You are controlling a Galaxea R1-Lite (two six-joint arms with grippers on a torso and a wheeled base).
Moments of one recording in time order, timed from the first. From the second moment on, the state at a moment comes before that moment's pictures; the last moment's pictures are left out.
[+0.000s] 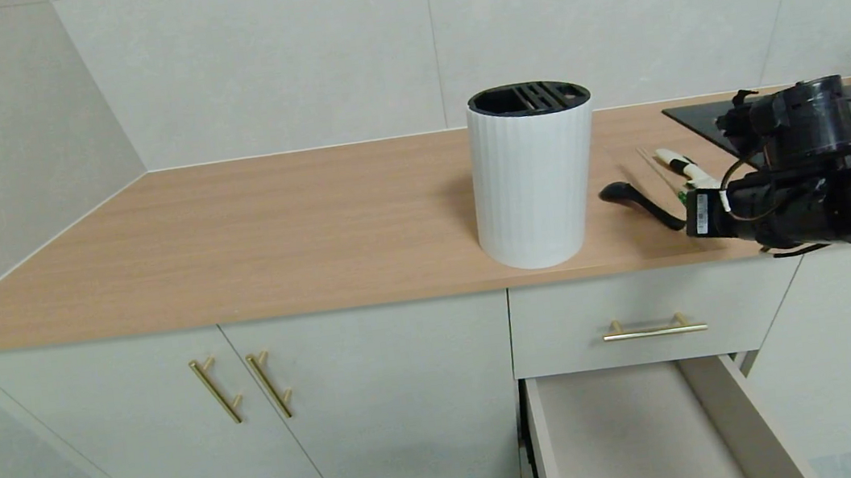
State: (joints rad) left arm 0.00 0.00 0.00 0.00 -0.01 0.01; right arm 0.26 1.75 -1.12 -0.17 -0.26 0.25
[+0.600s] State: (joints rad) left arm 0.00 0.00 0.00 0.00 -0.01 0.01; right arm 0.27 1.43 -1.12 0.17 -0.11 0.21
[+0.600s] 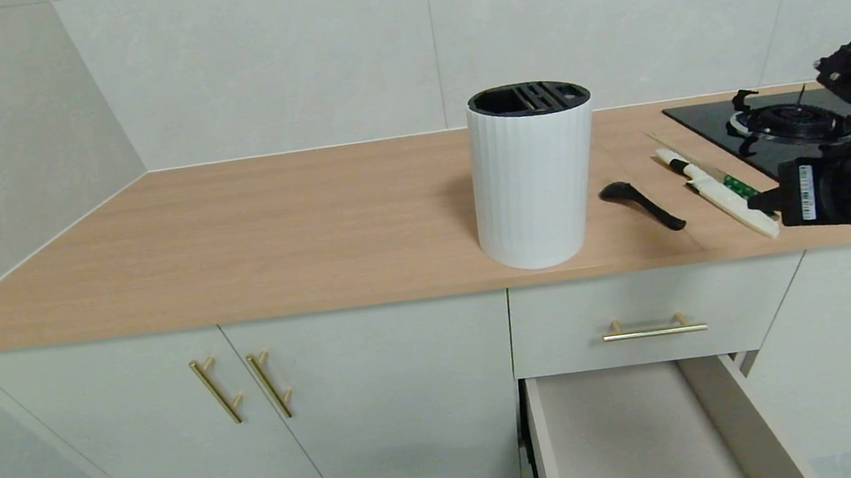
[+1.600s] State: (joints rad) left arm 0.00 0.00 0.00 0.00 -0.01 0.01; right arm 0.45 1.15 -1.08 0.56 -0.04 0.01
